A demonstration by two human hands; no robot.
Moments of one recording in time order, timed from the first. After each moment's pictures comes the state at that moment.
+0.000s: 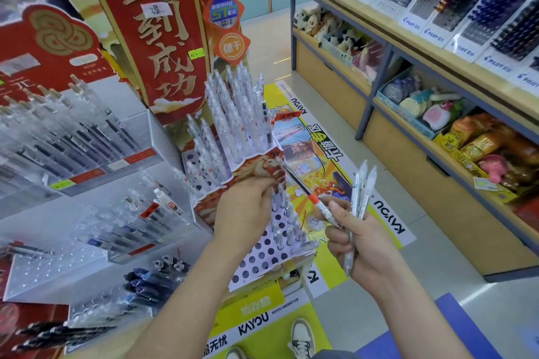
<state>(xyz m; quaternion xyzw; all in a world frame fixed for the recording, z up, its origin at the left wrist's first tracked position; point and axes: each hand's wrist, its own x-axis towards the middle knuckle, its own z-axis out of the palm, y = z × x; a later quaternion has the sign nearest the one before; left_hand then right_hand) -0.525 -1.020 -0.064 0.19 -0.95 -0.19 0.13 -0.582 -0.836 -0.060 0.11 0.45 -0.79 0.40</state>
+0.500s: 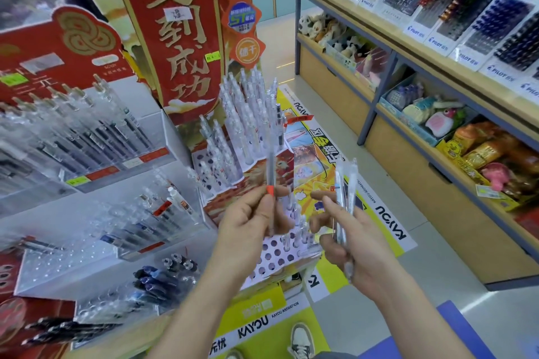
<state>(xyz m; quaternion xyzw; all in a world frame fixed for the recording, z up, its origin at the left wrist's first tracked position) -0.480 -0.991 -0.014 0.24 -0.65 -0.71 0.13 -0.569 -0.850 -0.041 0.02 0.54 -0.74 0.40</state>
